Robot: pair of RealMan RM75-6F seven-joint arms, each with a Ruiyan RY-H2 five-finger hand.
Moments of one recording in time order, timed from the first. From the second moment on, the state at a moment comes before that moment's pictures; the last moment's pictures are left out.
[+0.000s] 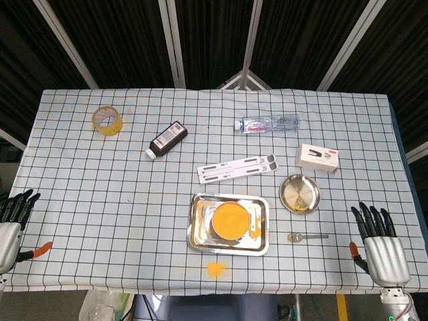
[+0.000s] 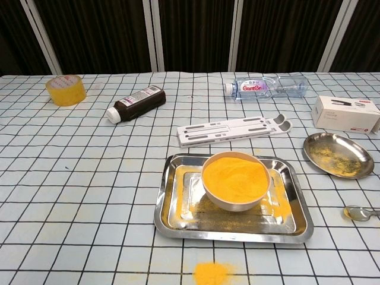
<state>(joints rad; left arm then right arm) -0.04 -1.08 0.00 -1.72 1.51 1.50 0.05 0.01 -1.20 0.01 -1.66 -1.59 1.54 -0.26</state>
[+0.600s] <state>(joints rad) -0.04 -1.08 0.00 -1.72 1.53 1.51 0.01 0.03 -1.24 0.01 -1.67 -1.59 1.49 -0.31</state>
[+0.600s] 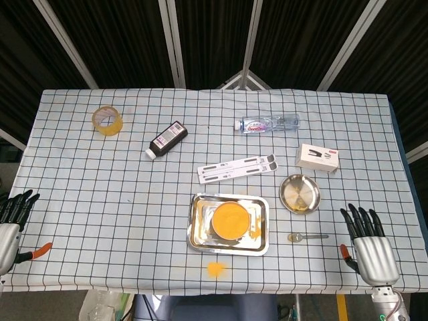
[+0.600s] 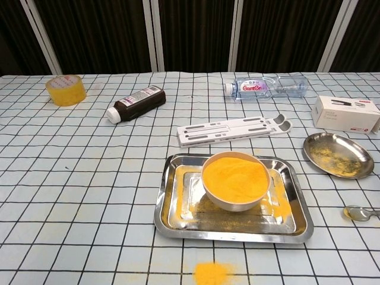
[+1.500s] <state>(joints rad) -0.05 -1.07 -0.02 -1.74 1.50 1.49 0.00 0.16 -1.45 0.06 -1.55 -1.41 1.28 -0.47</state>
